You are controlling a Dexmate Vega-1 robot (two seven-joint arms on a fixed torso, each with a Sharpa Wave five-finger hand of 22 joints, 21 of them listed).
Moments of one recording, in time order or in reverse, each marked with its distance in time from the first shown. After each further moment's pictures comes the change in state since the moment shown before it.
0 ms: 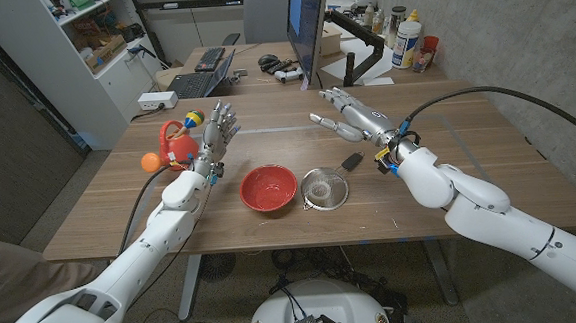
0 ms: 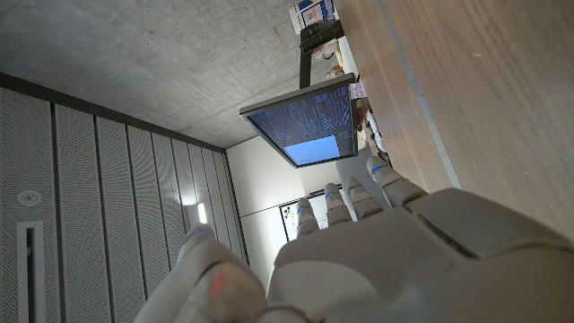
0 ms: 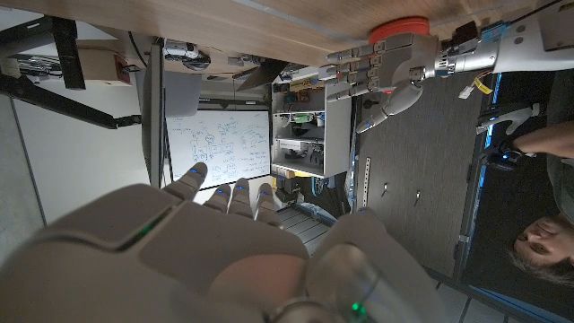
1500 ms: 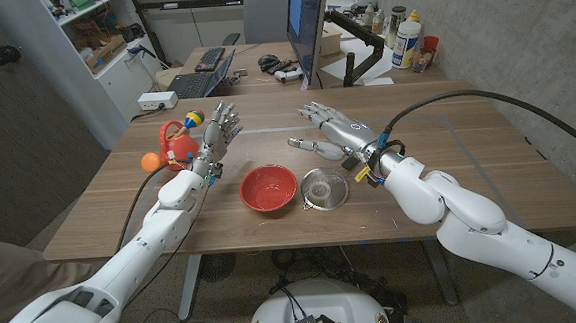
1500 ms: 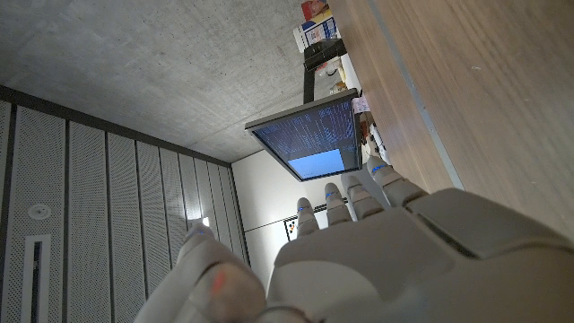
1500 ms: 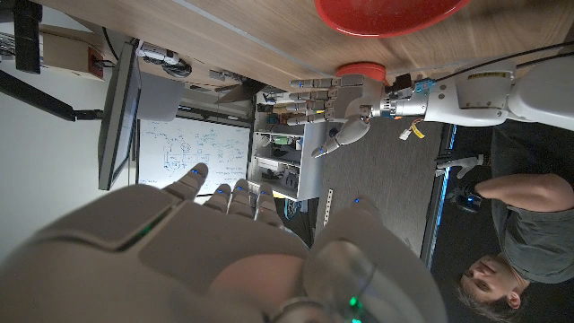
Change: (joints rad) left arm -0.023 0.016 0.011 0.037 -0.005 -0.015 -0.082; left_hand 0.000 0.000 -0.014 0.003 0.000 0.000 0.000 0.001 0.000 -0.005 0.005 0.000 0.000 0.000 0.000 0.000 0.000 -0.003 -0.003 0.000 0.000; right arm -0.027 0.016 -0.078 -0.144 -0.230 -0.109 0.163; right_hand 0.084 0.026 0.041 -0.041 0.023 -0.006 0.006 0.008 -0.003 -0.011 0.000 0.000 0.000 0.000 0.000 0.000 -0.002 -0.020 0.009 0.000 0.000
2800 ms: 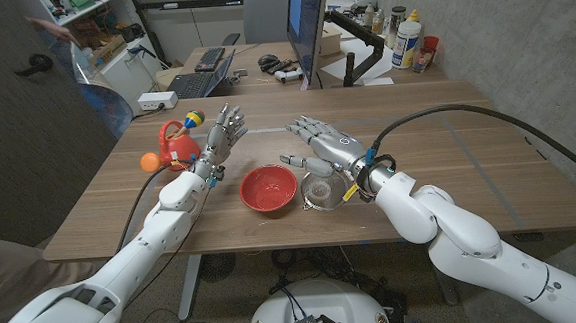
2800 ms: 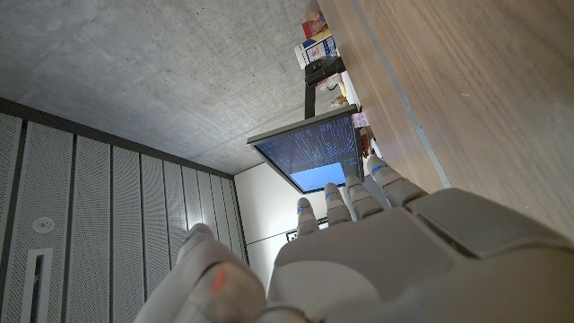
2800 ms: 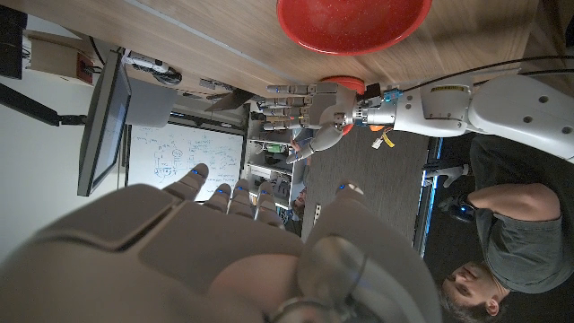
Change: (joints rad) left arm -0.010 -0.003 0.020 0.030 0.010 -0.021 -0.044; left_hand 0.000 0.000 -0.008 0.000 0.004 0.000 0.000 -0.004 0.000 -0.002 -0.002 0.000 0.000 0.000 0.000 0.000 0.000 0.000 0.000 0.000 0.000; right arm -0.064 0.049 -0.042 -0.053 -0.141 -0.048 0.052; right_hand 0.093 0.062 0.105 -0.016 0.008 0.004 0.003 0.008 0.001 -0.007 0.004 0.008 0.000 0.000 0.000 0.004 0.000 -0.003 -0.004 0.000 0.000
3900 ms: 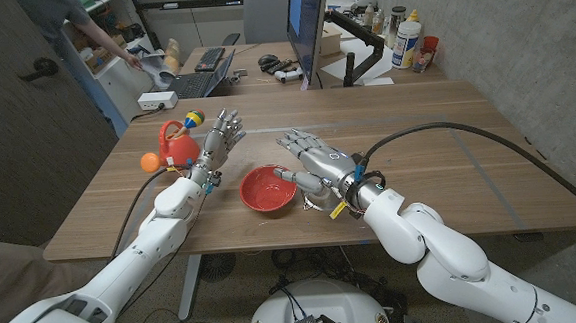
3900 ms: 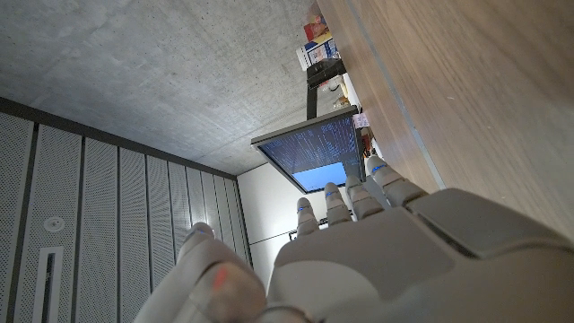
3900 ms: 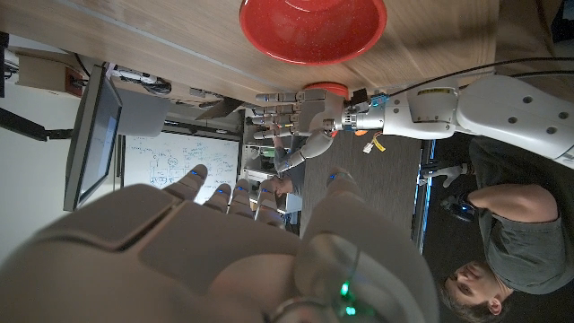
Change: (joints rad) left arm 0.055 0.033 -0.021 -0.038 -0.015 -0.030 -0.013; left_hand 0.005 0.005 -0.004 0.004 0.004 0.004 0.004 0.000 0.000 0.000 0.000 0.000 0.000 0.000 0.000 0.000 0.000 0.000 0.000 0.000 0.000; right arm -0.035 0.072 -0.069 -0.004 -0.080 -0.025 0.033; right_hand 0.086 0.011 0.091 -0.033 -0.008 0.019 0.002 0.000 -0.001 0.004 -0.004 0.000 0.000 0.000 0.000 0.000 0.000 -0.014 0.007 0.000 0.000
